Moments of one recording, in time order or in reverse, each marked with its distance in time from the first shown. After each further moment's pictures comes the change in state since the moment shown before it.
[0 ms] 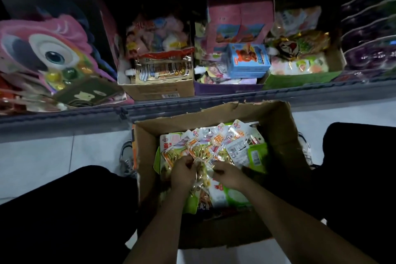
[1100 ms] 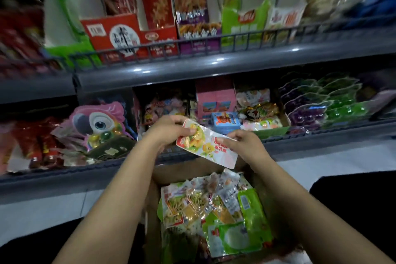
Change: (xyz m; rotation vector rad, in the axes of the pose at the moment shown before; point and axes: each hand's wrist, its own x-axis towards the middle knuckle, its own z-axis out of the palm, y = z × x) left_hand -0.093 0.214 -0.216 -0.267 -0.193 0.416; right_hand -0.172 -0.153 -0.133 0.367 0.572 -0.503
